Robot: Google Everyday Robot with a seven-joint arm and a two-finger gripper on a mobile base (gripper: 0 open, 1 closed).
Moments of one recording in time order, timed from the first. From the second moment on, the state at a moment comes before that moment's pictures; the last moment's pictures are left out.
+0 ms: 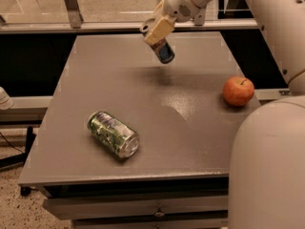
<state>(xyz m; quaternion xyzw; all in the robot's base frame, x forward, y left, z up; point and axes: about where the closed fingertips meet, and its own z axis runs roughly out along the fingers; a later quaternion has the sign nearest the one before) 0.703 -0.005 0.955 -0.65 0.65 0.16 0.36</state>
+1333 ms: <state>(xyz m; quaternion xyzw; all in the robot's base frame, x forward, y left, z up) 0.597 0.061 0.901 -0.80 0.52 0.24 0.19</state>
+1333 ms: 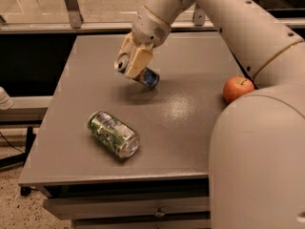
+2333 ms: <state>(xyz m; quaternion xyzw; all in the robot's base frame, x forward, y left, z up) 0.569 0.096 0.892 -0.79 0.49 0.29 0.20</state>
